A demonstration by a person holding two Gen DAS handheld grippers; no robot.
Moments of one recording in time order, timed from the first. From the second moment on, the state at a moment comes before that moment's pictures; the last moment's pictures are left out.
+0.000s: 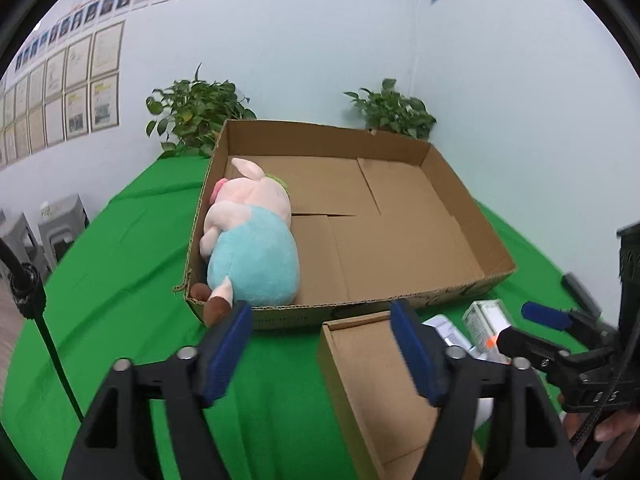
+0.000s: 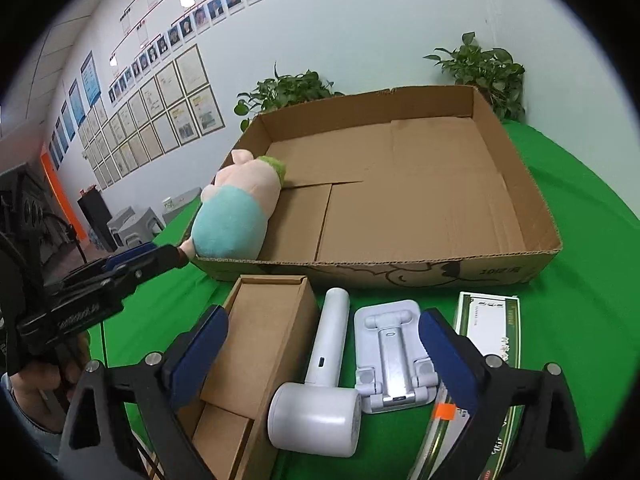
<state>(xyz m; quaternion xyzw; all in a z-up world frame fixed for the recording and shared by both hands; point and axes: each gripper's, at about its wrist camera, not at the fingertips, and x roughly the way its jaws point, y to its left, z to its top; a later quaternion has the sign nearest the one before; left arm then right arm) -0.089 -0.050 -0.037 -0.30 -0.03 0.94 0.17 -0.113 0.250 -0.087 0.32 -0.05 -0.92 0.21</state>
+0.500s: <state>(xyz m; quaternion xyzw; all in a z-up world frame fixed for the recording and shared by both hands) -0.067 -0.063 -0.043 -0.34 -0.06 0.91 0.22 -0.065 0.266 -0.092 0.30 -0.04 -0.91 0.28</state>
